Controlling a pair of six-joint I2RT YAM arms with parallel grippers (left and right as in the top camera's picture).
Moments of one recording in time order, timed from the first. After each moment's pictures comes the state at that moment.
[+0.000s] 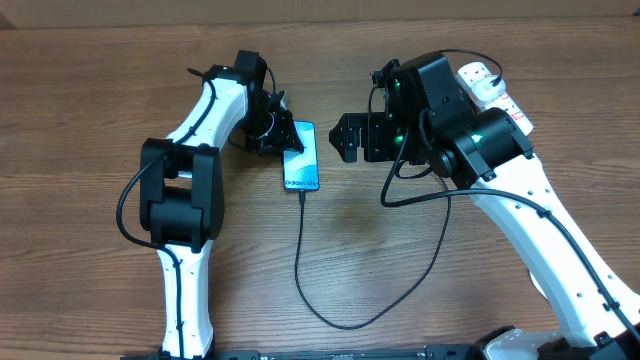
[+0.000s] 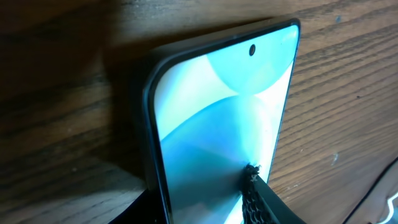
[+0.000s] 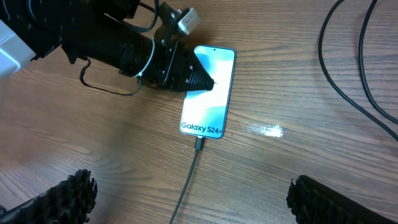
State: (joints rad) left arm -0.18 2.36 1.85 -1.04 0.47 -0.21; right arm 0.48 1.53 1.56 -0.95 -0.22 0.41
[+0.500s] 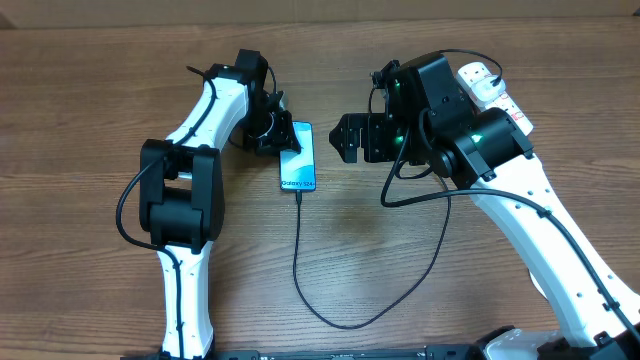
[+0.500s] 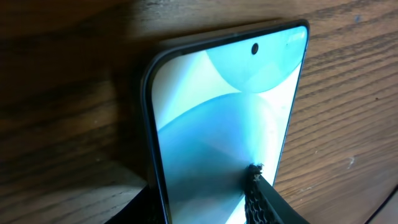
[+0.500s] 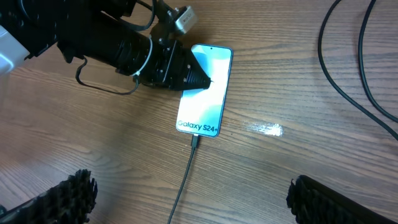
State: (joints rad) left arm -0.18 2.35 1.85 -1.06 0.40 -0.21; right arm 0.48 1.53 1.56 -0.96 -0.22 0.41
